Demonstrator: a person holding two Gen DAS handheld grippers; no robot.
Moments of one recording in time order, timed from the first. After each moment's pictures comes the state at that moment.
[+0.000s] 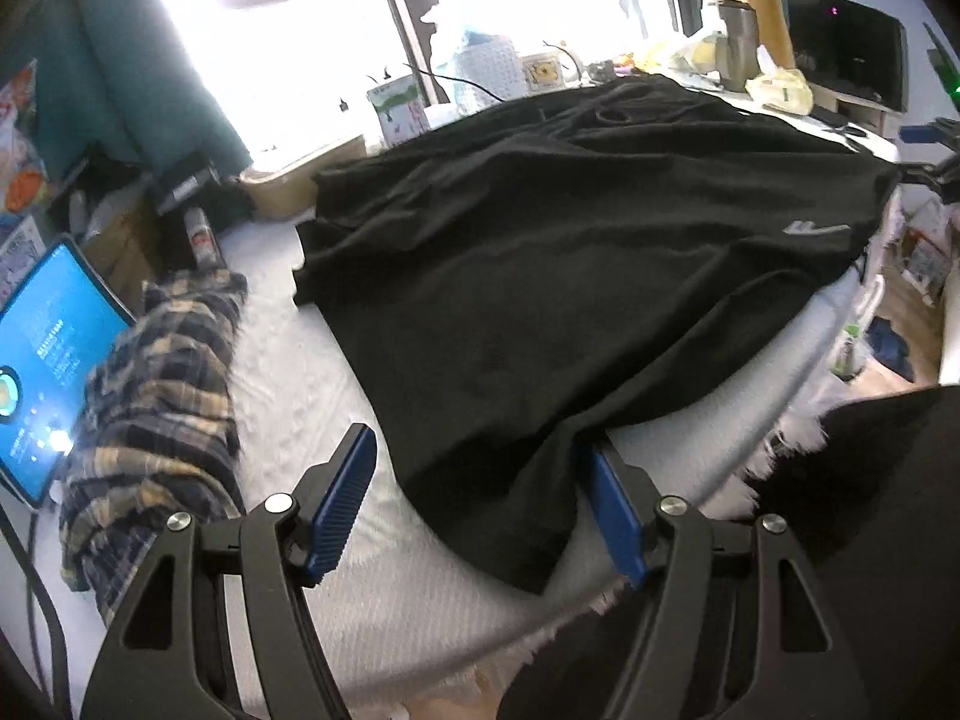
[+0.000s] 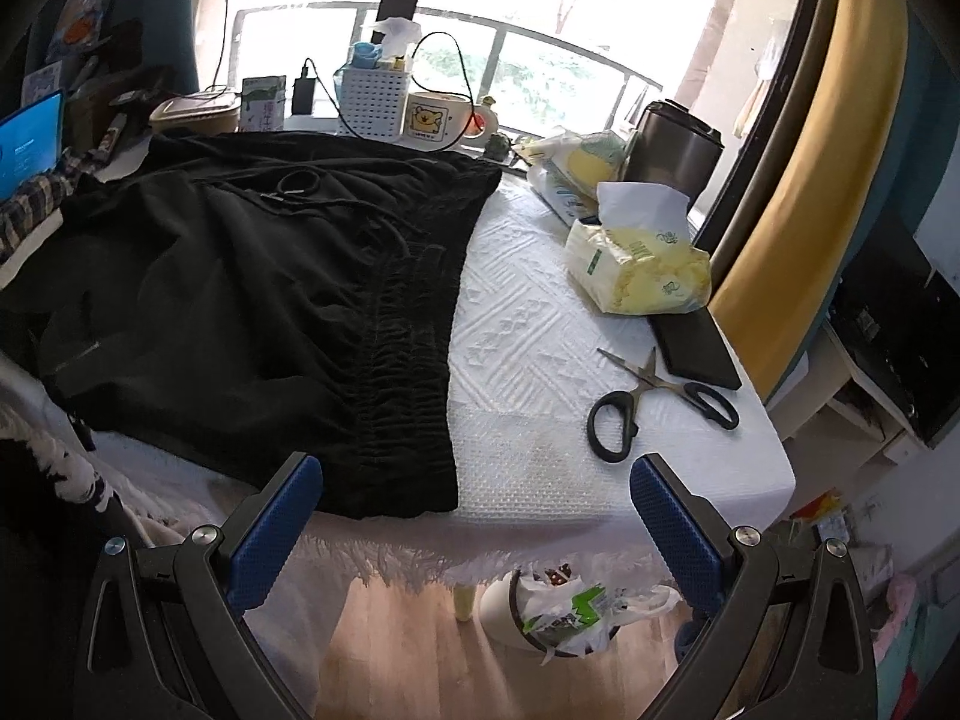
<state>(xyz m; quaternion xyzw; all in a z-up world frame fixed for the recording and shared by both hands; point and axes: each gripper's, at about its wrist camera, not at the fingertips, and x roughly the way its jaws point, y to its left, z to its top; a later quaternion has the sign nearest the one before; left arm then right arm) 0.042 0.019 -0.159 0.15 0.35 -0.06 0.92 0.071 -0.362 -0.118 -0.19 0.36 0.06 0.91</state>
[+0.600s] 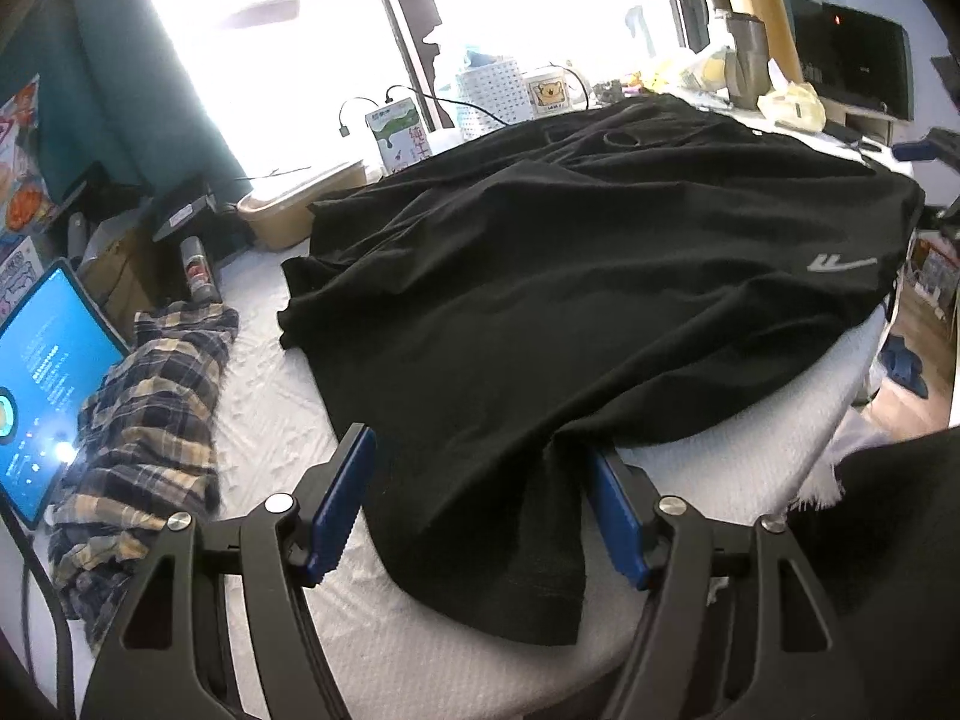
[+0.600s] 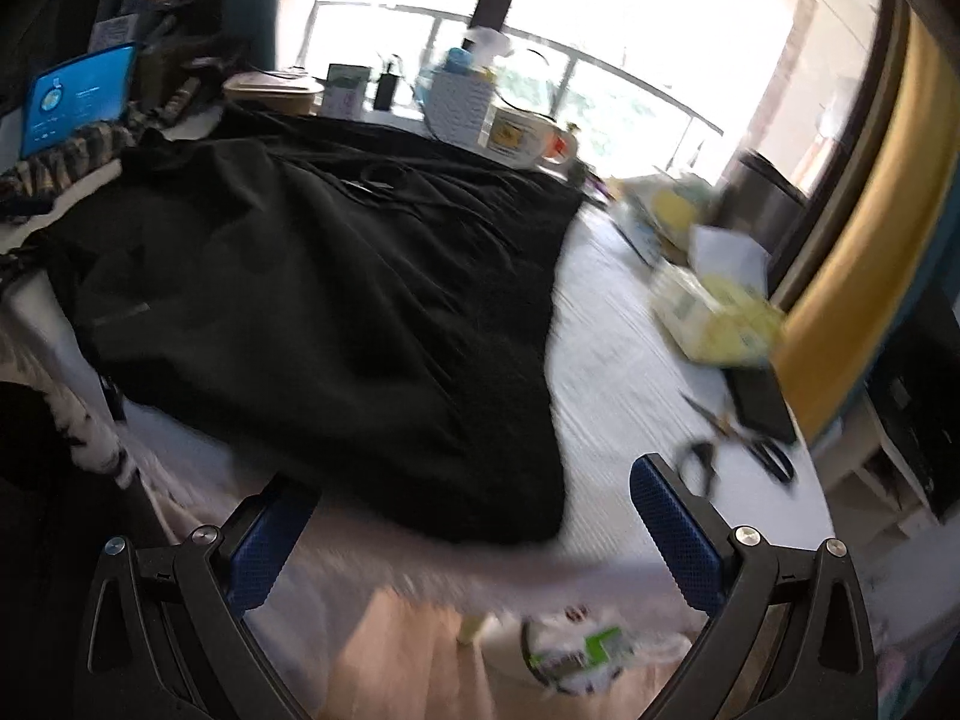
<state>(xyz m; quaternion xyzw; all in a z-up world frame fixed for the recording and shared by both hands) 0.062 0.005 -0.161 0.15 0.32 -0.06 0.93 0.078 -0.317 -0.136 -0.23 0.33 0.13 0.90</state>
